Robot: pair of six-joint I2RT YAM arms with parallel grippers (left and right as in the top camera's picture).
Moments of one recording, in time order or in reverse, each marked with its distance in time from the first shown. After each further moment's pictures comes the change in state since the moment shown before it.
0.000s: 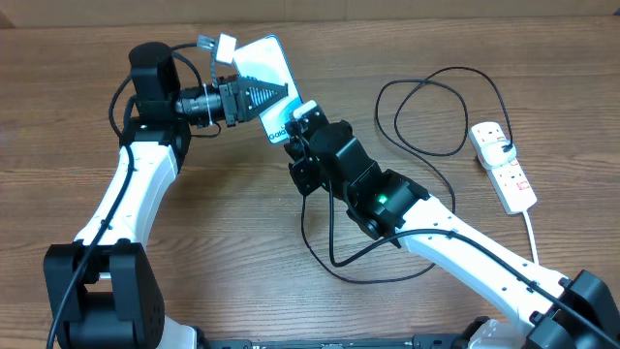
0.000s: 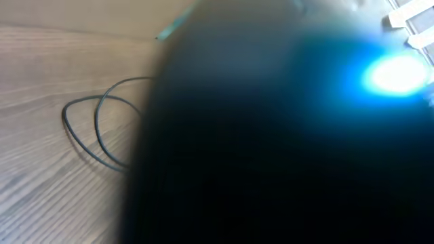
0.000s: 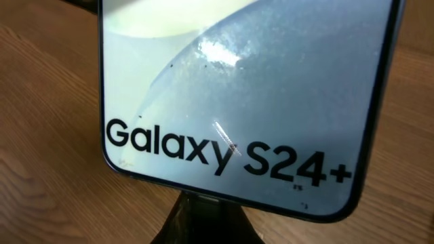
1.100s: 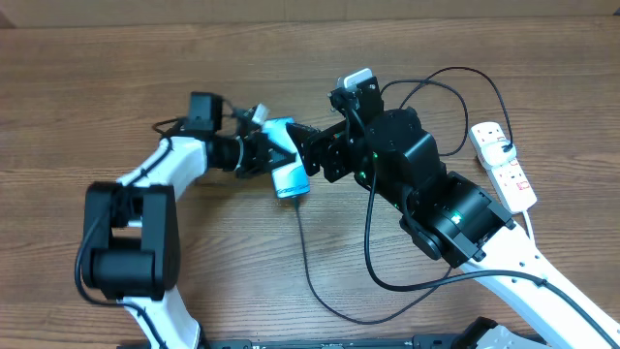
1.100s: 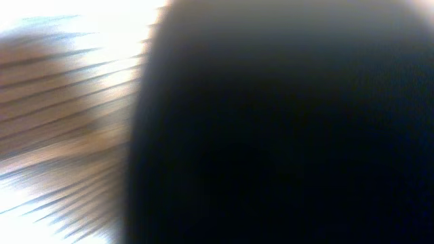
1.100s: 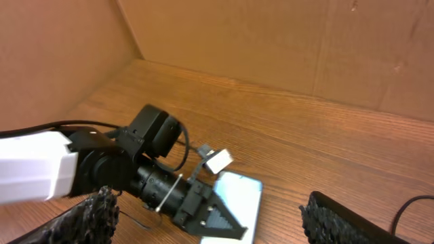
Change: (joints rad) left arm -0.034 0.269 -0.043 -0.560 -0.334 0.253; right arm -0.040 -0.248 0.142 -0.188 0.003 0.108
